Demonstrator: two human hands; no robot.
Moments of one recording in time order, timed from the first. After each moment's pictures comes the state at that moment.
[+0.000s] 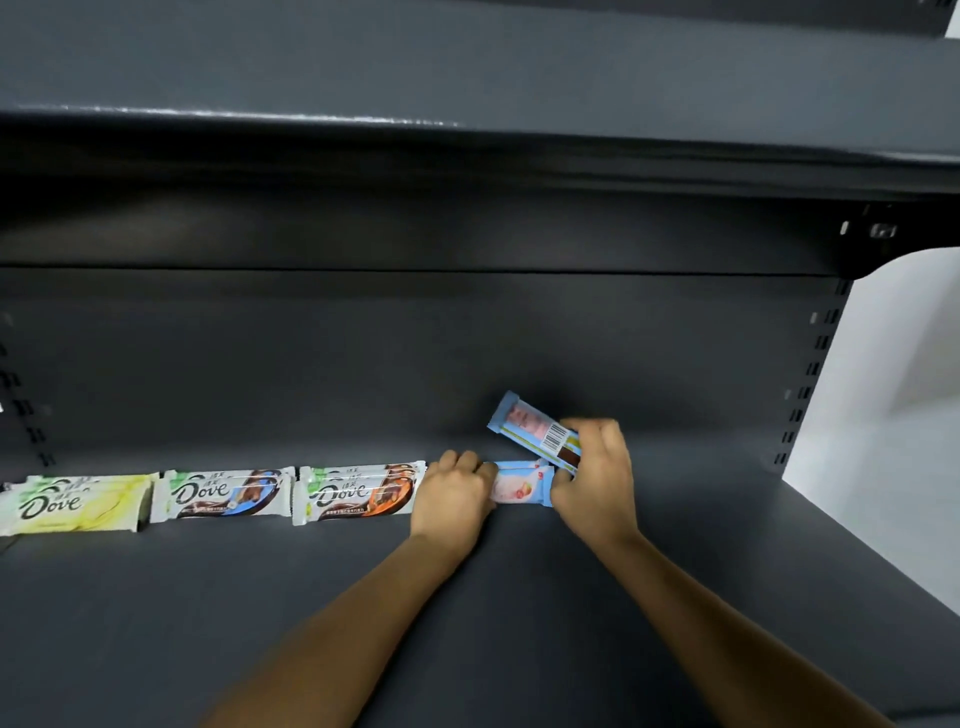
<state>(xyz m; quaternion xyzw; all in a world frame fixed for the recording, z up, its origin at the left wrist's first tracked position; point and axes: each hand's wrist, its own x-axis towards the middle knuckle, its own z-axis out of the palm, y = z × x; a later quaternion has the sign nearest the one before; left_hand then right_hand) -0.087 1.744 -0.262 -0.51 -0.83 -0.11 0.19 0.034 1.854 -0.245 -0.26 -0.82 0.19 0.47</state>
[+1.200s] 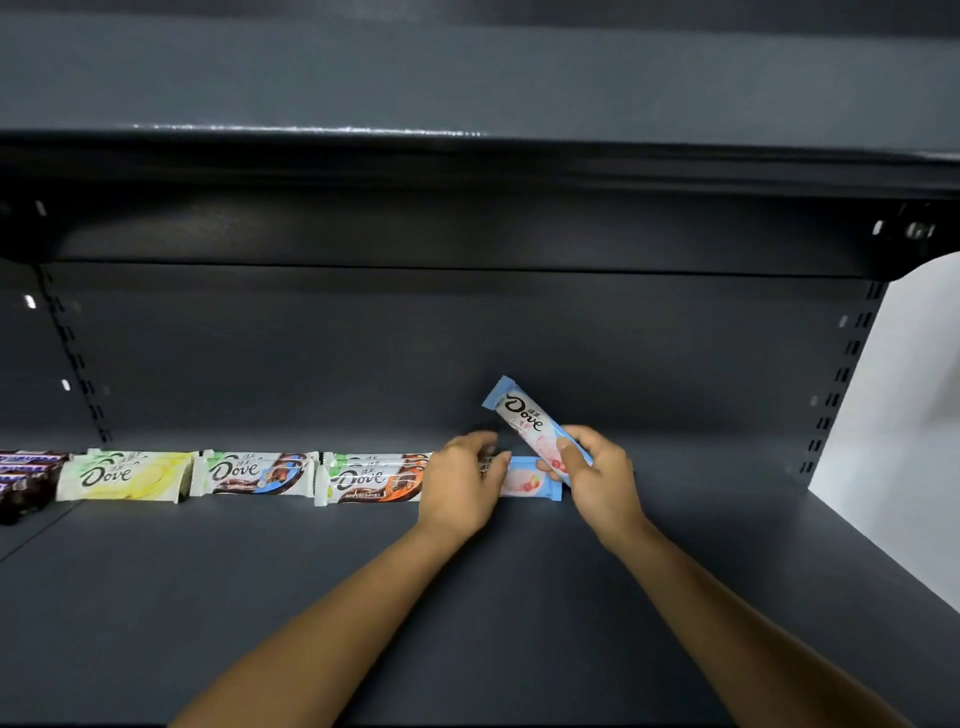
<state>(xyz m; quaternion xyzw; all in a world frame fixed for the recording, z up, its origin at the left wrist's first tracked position) -0.063 1.725 -0.235 -0.39 -0.81 -0.43 0.10 0.045 1.839 -0.227 -0.22 -0.75 0.50 0.38</state>
